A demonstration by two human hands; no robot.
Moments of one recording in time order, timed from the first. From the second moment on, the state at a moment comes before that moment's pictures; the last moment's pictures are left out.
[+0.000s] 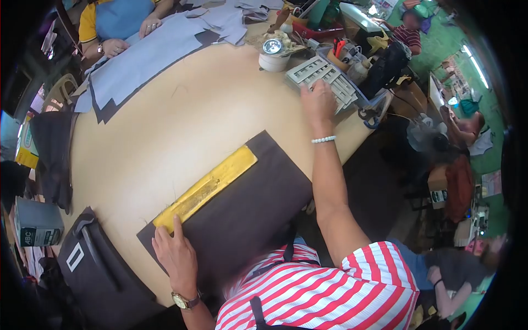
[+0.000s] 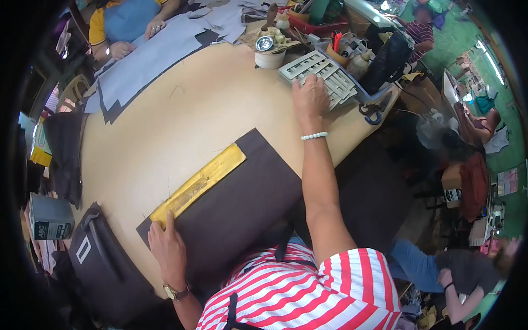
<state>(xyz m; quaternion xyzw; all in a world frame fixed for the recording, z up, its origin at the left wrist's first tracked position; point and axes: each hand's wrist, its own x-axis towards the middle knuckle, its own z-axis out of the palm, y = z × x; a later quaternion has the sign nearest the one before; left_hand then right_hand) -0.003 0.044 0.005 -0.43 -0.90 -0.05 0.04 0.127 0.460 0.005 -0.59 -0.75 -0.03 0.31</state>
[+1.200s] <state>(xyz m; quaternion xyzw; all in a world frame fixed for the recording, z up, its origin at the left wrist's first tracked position) -0.006 0.040 0.003 -0.44 -0.89 -0.08 0.05 0.101 0.467 0.037 -0.56 -0.81 -0.10 0.10</state>
